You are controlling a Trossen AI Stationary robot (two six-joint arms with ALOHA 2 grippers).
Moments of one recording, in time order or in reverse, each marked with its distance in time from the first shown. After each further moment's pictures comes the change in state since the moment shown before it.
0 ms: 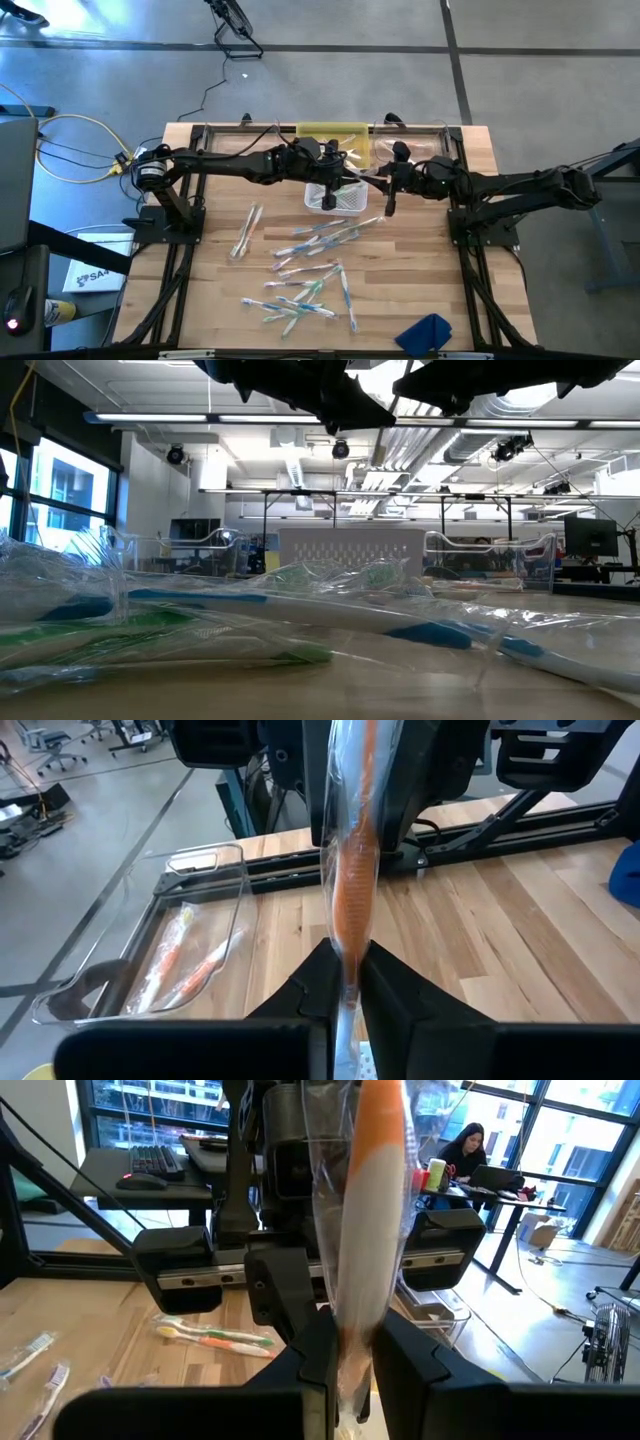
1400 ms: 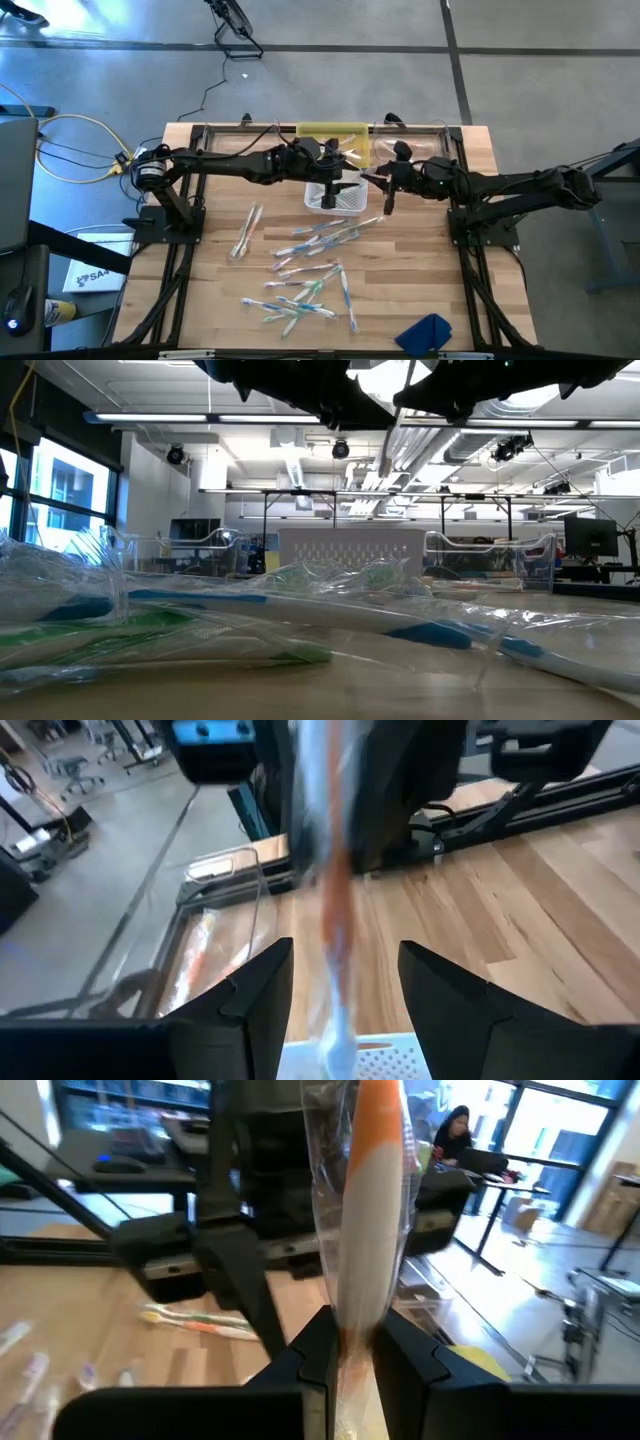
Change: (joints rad) left arm -0.001 -0.002 0.000 -0.007 -0.033 0.109; right arm 0.000 0.000 0.000 -0.042 0.057 0.008
